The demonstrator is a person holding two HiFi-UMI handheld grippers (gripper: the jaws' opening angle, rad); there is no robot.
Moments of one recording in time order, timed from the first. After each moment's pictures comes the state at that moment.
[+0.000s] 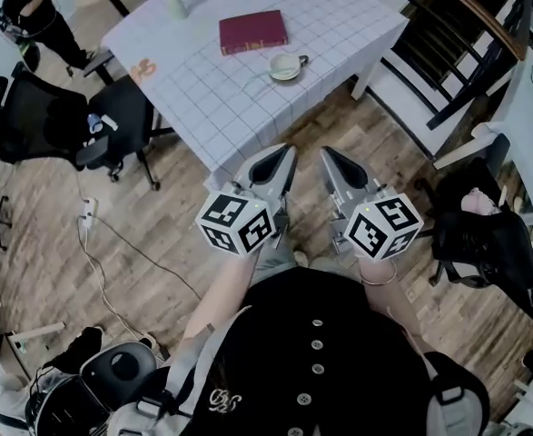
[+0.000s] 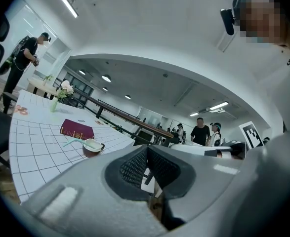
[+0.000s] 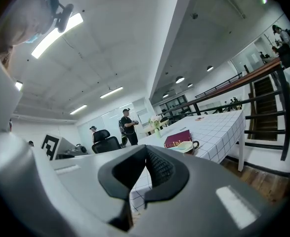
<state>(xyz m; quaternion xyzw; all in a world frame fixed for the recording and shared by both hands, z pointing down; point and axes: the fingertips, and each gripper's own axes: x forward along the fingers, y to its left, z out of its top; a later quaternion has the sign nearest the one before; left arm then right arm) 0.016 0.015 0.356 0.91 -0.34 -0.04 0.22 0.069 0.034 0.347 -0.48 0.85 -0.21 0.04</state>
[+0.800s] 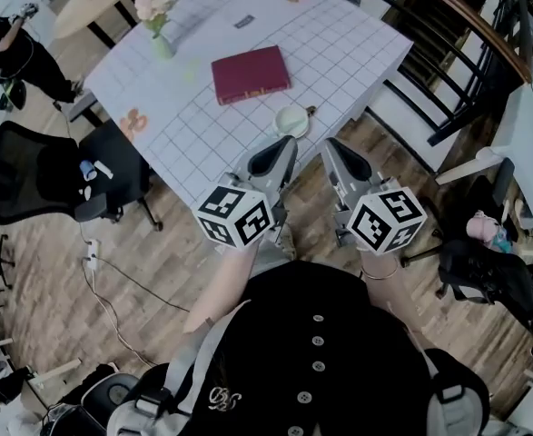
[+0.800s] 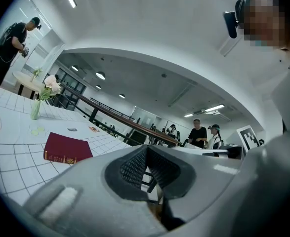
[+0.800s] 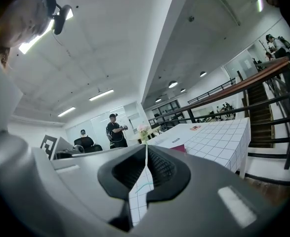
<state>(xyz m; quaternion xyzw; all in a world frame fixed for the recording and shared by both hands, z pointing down) 0.017 -0.174 0.338 0.93 -0.30 -0.05 0.21 0.076 -0.151 0.334 -0.53 0.82 -0.20 0.06</state>
